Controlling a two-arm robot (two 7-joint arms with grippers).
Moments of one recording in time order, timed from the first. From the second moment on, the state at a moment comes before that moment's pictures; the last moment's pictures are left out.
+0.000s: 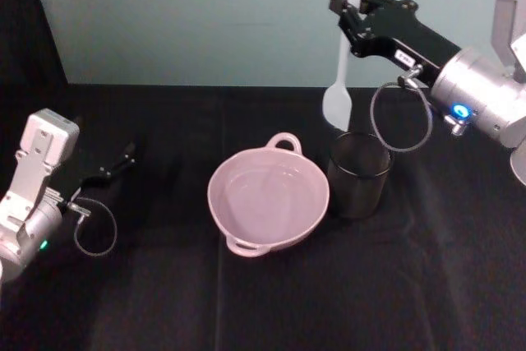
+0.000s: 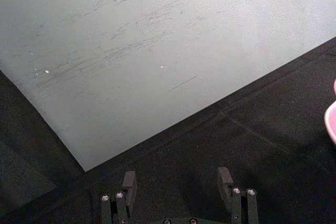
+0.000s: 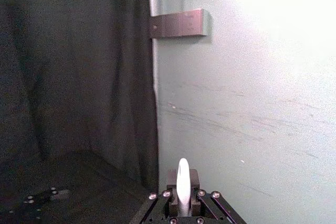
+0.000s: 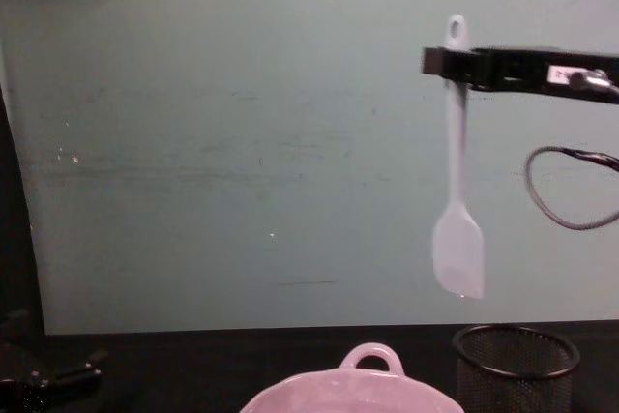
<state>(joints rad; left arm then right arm) -0.20 0.60 0.45 -1.41 -0.25 -0.12 0.03 0.45 0.43 -0.35 -1.60 0.53 0.14 0.39</state>
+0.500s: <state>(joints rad) -0.20 0.60 0.45 -1.41 -0.25 -0.12 0.03 0.40 0.42 -0.31 -1.46 0.59 0.09 0.40</state>
